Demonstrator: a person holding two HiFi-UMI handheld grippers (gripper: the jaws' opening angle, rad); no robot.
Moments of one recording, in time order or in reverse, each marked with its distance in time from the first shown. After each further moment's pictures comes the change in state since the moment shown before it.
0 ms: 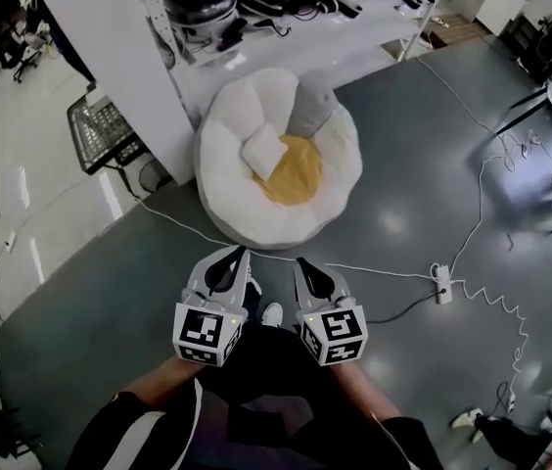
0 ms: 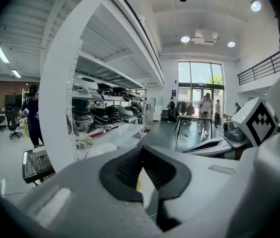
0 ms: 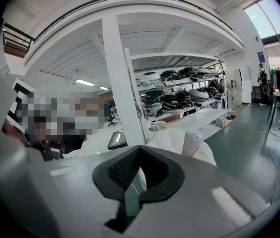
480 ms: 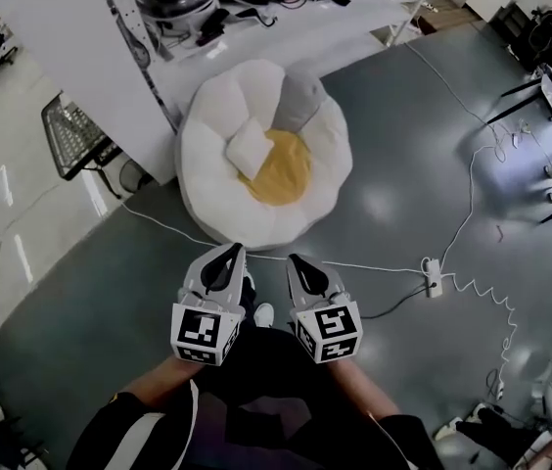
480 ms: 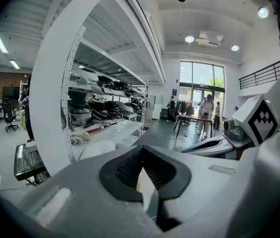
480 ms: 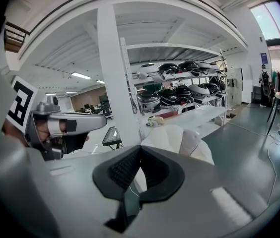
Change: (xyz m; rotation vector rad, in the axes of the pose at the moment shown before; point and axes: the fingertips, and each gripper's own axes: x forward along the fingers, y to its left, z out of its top) left arm 0.070 0.034 -0.003 -0.041 0.025 -0.033; right arm 0.060 -0.035 0.013 -0.019 0.060 -0.025
